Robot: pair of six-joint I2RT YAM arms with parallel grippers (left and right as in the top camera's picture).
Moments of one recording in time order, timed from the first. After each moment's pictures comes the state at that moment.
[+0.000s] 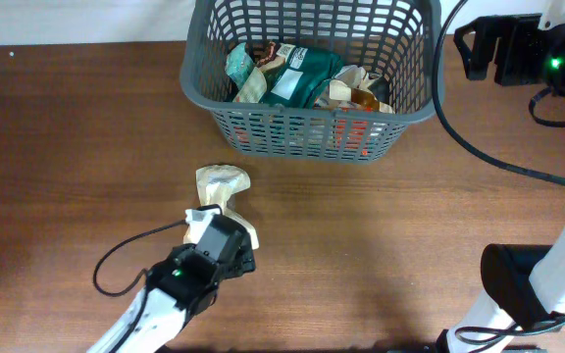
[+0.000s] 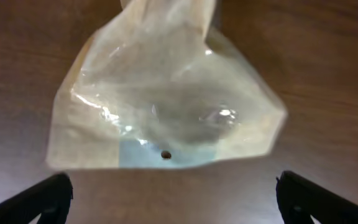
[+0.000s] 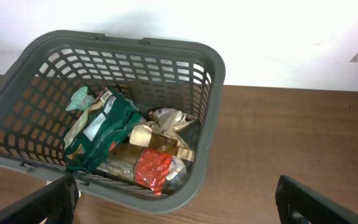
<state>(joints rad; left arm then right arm) -0.56 1.12 0.52 -0.53 -0.26 -0.67 -0.04 1.92 2.96 -1.69 -0.22 -0.02</state>
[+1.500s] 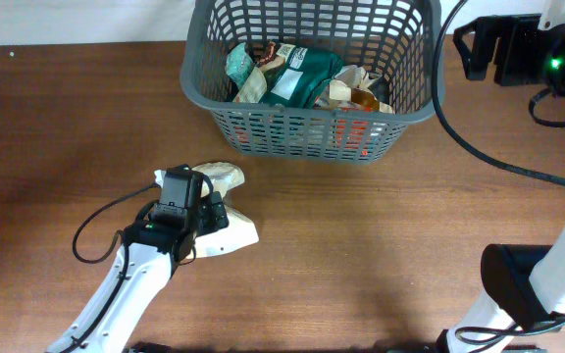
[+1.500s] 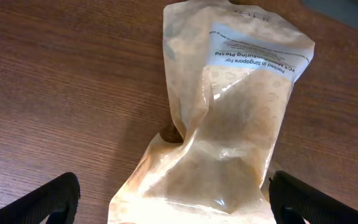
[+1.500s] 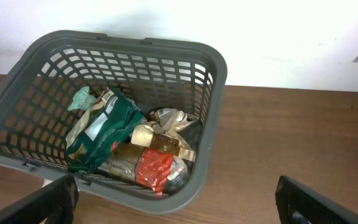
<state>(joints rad) -0.23 1.29 0.69 -0.48 -0.15 -0.46 -0.04 1.92 2.96 -1.69 -0.23 -0.02</state>
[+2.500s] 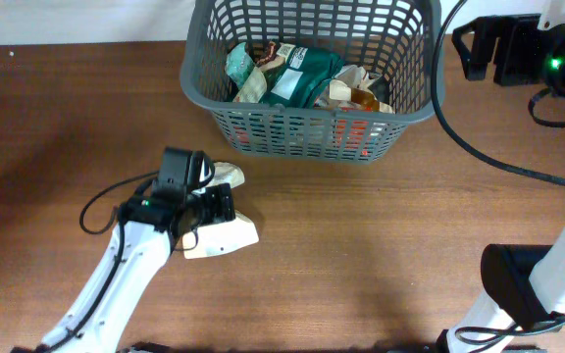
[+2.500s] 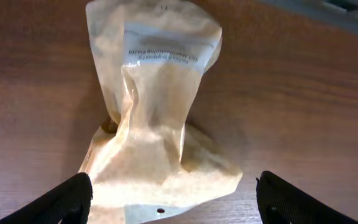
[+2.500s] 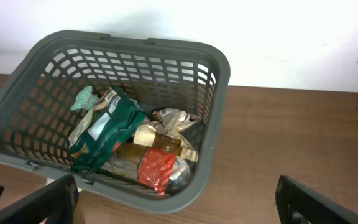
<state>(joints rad) -0.23 1.36 0.90 -0.67 0.05 -0.37 -0.04 1.92 2.96 -1.69 -0.24 -0.02</state>
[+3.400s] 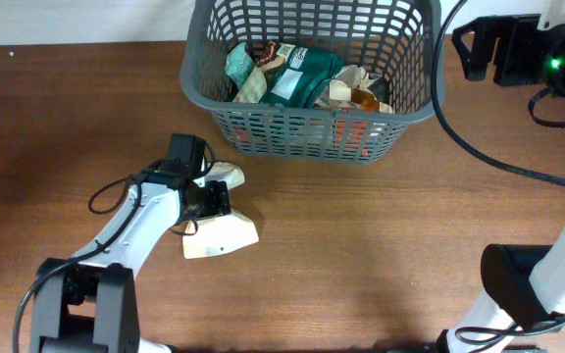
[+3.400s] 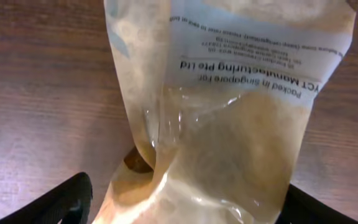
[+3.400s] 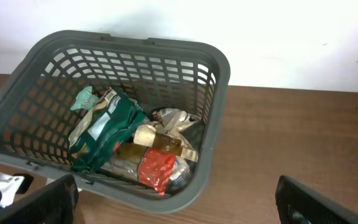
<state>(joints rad) -0.17 1.64 0.96 -0.65 0.03 -0.32 -0.04 1.92 2.96 -1.69 -0.24 -0.02</state>
